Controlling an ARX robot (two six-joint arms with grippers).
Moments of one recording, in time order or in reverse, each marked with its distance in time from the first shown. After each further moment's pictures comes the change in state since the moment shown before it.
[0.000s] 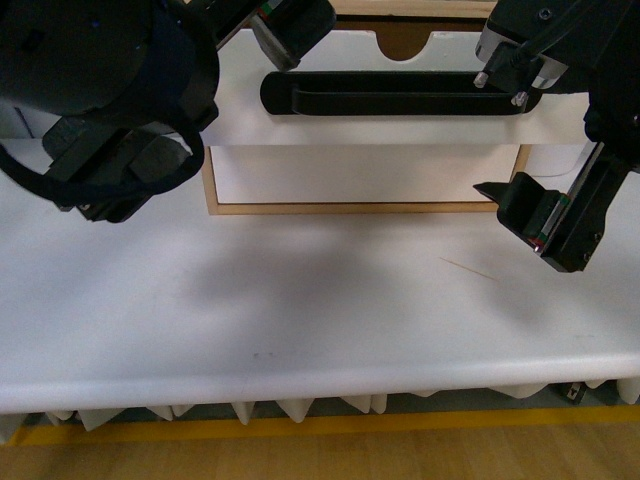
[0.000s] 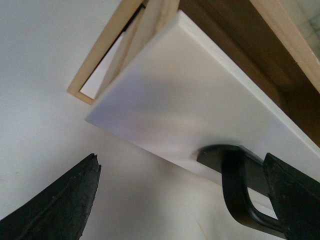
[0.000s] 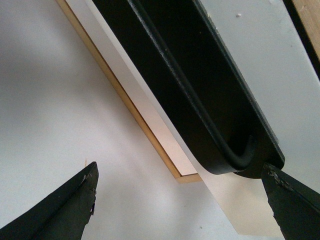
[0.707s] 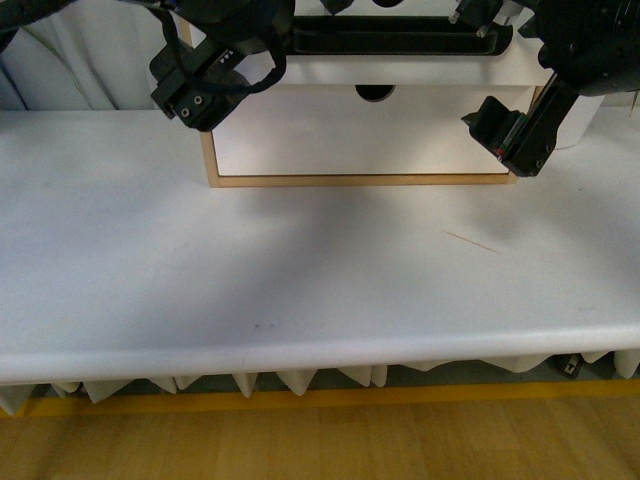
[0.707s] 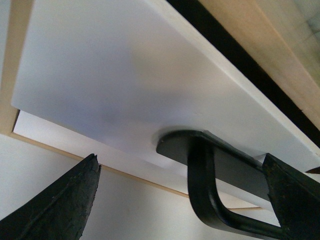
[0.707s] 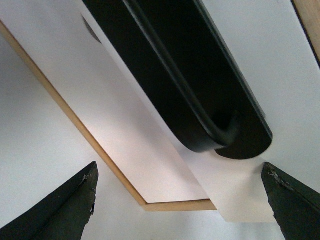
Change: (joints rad) left arm 0.051 0.259 0.326 -0.045 0.087 0.035; right arm -0.048 0.213 0.257 -0.030 0.016 -0.008
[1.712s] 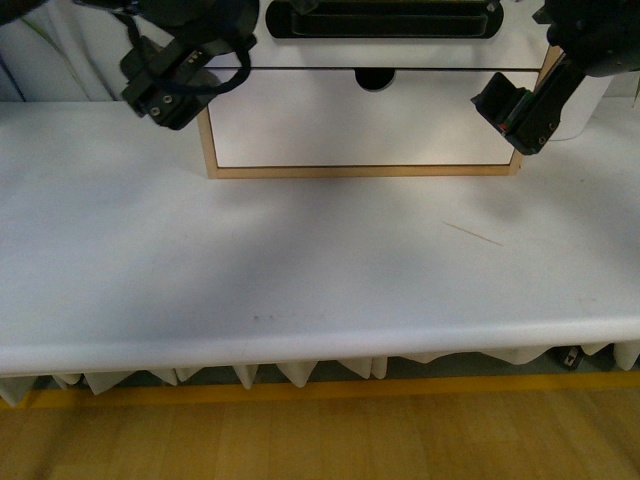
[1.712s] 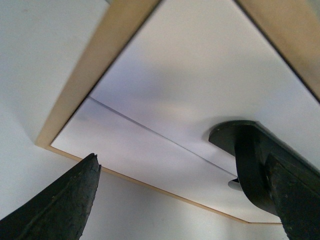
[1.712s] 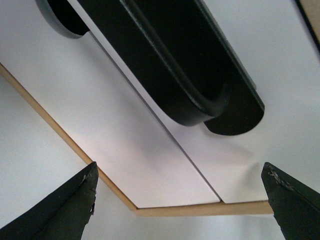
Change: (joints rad) left arm 0.053 -0.040 -0.079 0.027 0.001 0.017; right arm -0.012 -0.003 0.016 -0.013 0.002 0.060
